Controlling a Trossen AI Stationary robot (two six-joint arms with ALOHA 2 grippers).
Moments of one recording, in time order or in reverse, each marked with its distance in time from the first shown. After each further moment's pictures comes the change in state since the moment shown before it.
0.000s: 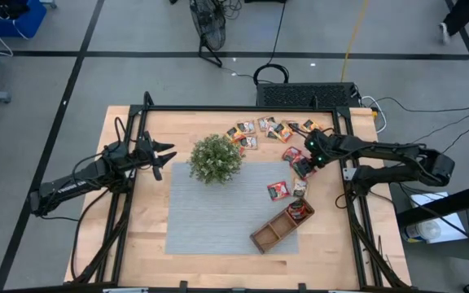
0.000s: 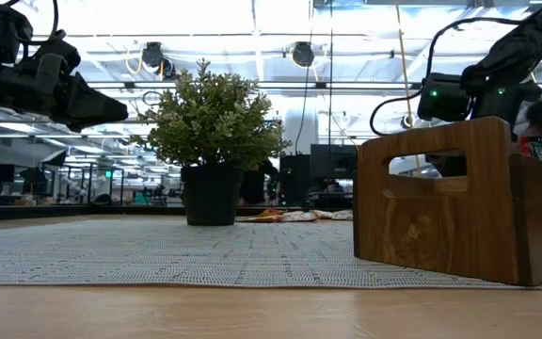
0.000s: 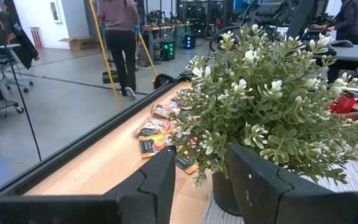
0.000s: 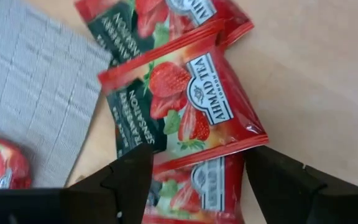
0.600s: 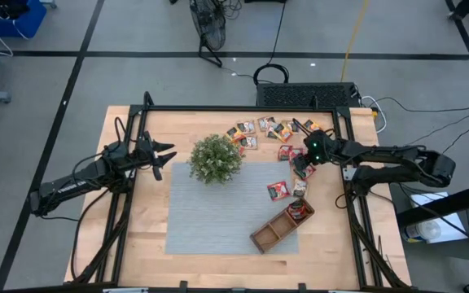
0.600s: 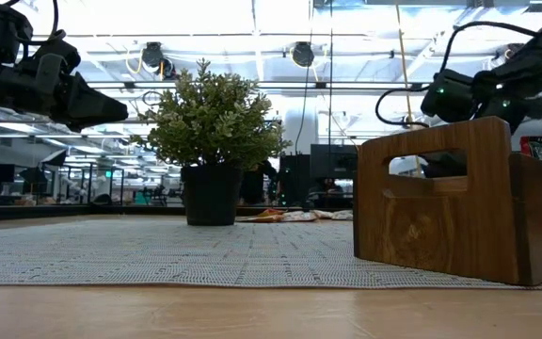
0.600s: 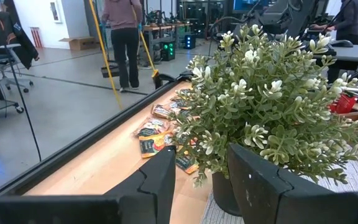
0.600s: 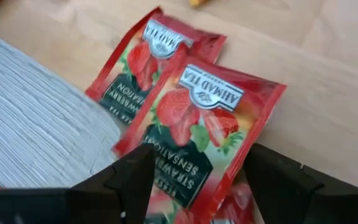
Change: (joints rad) left arm 0.000 0.000 0.000 0.000 0.000 0.000; right arm 0.000 -0.002 -0.125 0.356 0.039 0.033
